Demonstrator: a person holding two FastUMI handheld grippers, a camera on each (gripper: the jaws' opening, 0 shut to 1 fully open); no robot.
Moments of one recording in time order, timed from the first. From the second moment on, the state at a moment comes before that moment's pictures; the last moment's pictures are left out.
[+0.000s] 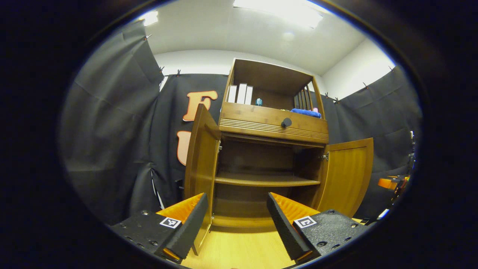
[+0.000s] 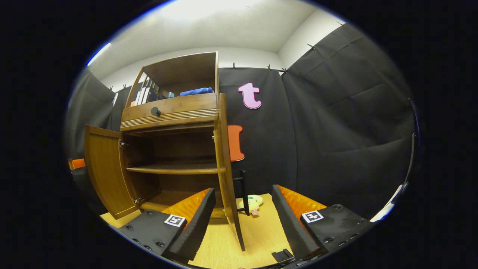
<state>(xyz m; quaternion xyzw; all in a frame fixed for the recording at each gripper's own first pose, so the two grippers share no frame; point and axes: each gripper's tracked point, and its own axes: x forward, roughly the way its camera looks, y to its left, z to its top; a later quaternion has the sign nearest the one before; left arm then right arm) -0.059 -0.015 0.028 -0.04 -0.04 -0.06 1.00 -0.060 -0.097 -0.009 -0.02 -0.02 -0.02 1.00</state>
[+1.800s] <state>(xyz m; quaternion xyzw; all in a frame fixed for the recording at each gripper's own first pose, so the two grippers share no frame) -0.125 -0.014 0.039 -0.03 -0.05 -0.03 1.00 -0.117 -0.117 0.002 -0.02 -0.03 -0.03 1.00</state>
